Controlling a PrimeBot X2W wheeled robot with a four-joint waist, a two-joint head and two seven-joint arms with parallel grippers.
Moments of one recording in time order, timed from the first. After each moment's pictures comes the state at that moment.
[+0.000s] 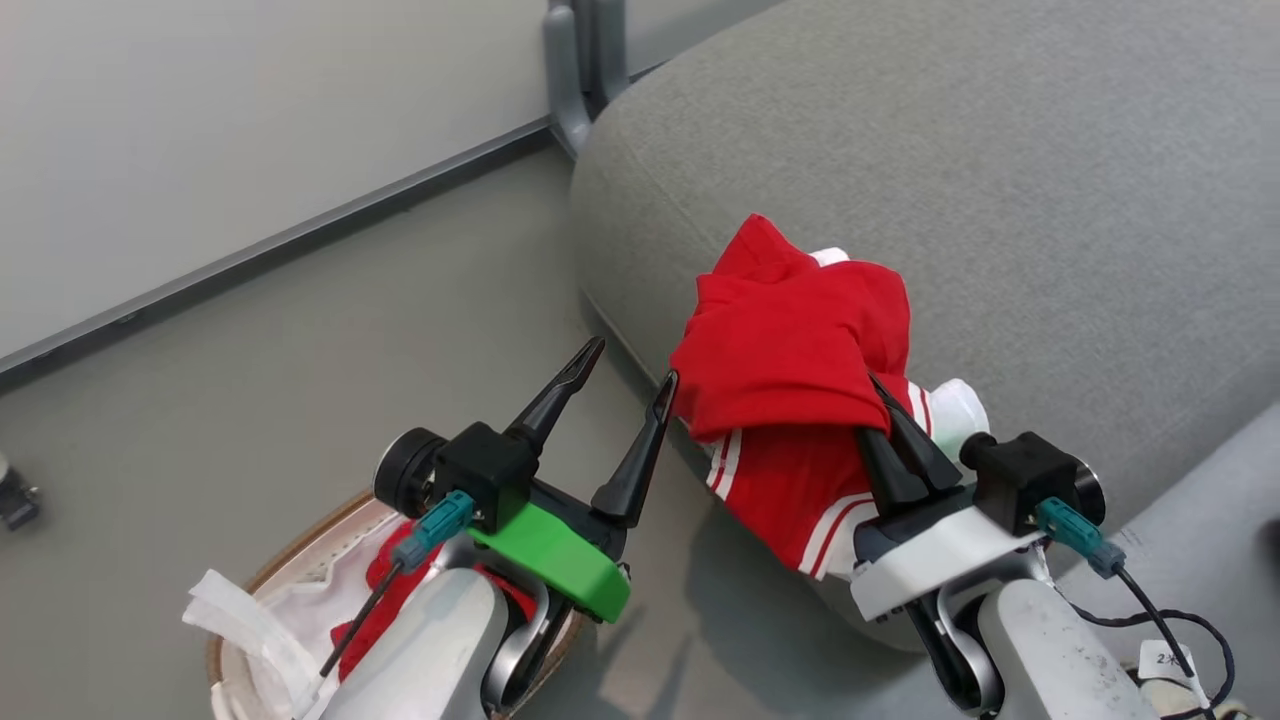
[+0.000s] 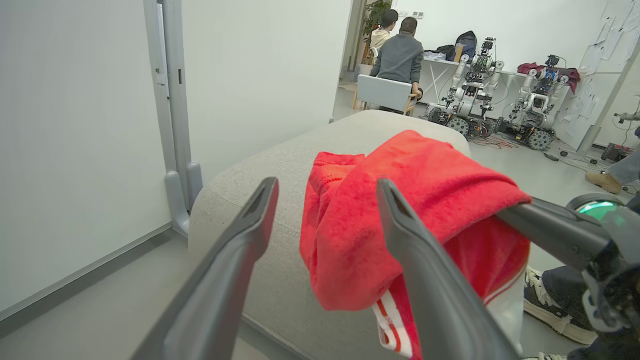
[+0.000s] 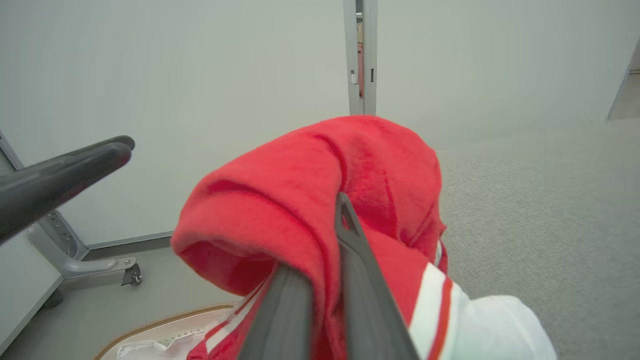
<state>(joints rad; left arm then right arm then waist) -0.39 0.12 -0.62 0.29 -0.43 -0.13 -0.26 -0.24 -0.05 0.27 0.19 0.25 0.13 -0.26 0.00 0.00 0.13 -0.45</state>
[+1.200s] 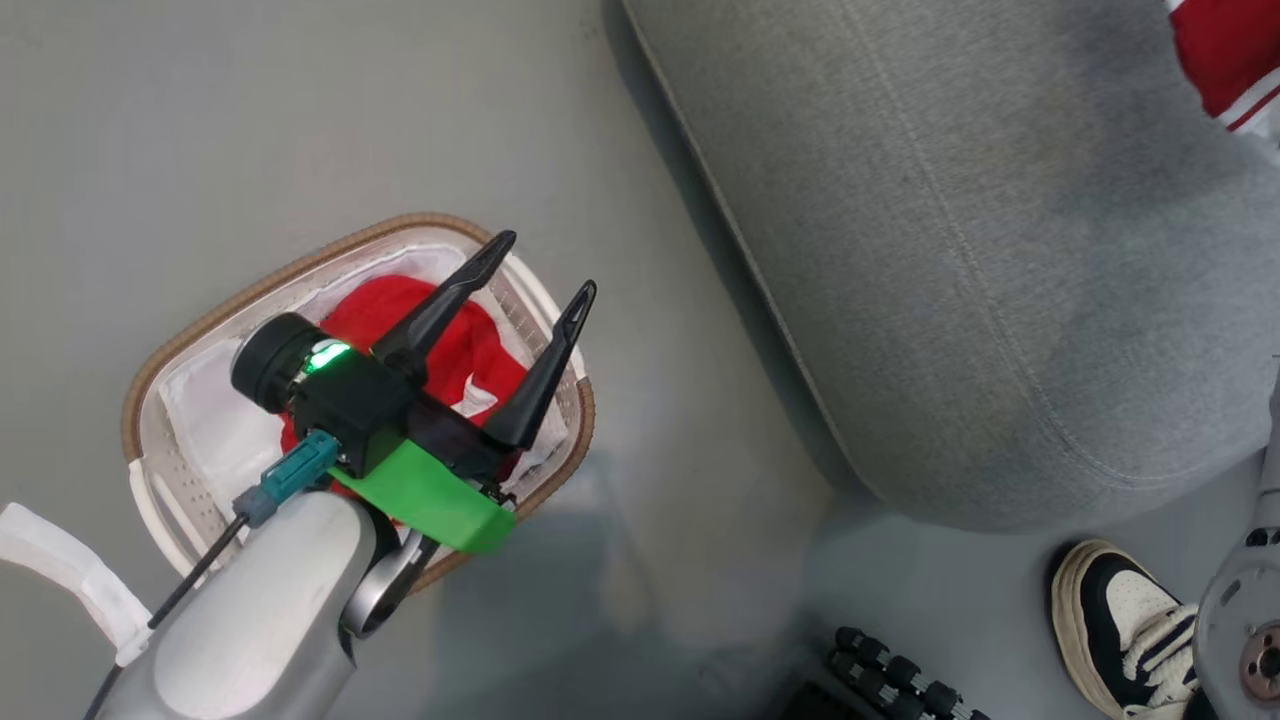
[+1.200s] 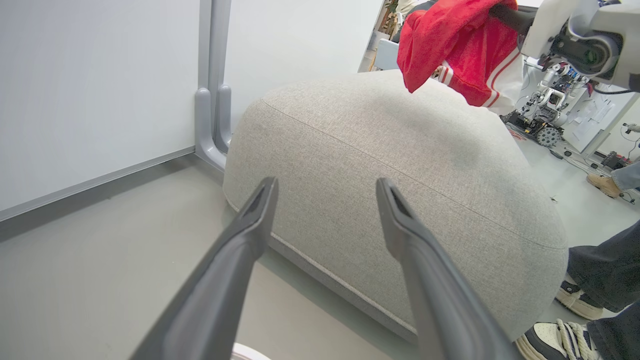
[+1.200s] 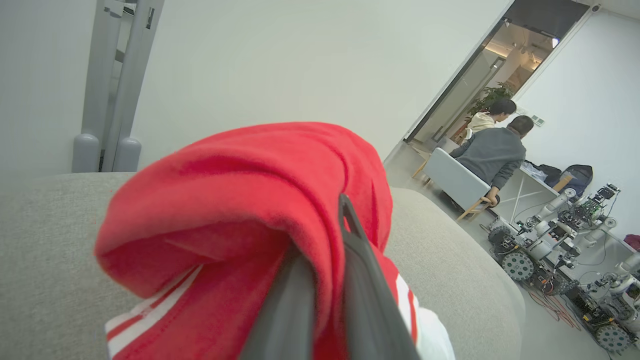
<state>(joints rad) -0.53 0.40 -0.69 0.09 -0.50 -0.13 -0.26 -0.96 -0.13 -0.51 0.53 -0.40 0.13 -0.25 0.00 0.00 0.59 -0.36</state>
